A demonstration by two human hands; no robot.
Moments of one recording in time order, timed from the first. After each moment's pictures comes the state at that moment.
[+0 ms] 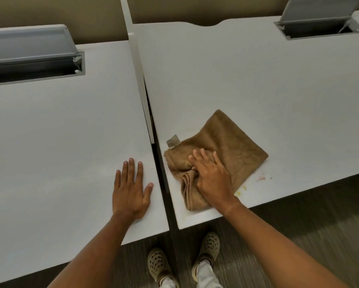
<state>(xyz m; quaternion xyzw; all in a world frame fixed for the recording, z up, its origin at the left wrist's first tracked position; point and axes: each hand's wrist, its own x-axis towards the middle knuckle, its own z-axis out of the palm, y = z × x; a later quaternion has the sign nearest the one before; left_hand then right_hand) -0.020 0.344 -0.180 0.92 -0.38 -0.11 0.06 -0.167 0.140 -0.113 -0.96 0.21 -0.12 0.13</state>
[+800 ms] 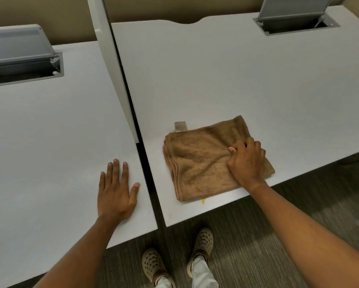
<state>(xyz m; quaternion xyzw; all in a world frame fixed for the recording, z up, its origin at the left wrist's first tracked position) -0.018 0.343 -0.179 0.92 -0.38 -0.11 0.07 -0.231 0.042 -0.097 -0.88 0.47 -0.12 0.03</state>
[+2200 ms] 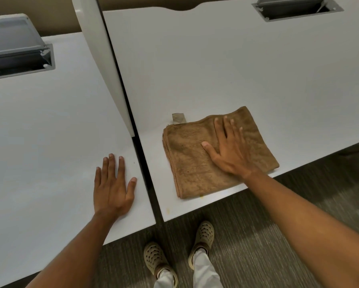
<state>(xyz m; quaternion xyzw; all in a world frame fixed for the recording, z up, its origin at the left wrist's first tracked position) -0.020 0.341 -0.179 0.92 -0.38 -0.10 0.06 -0.207 0.044 -0.101 -0.93 0.36 0.03 0.10</state>
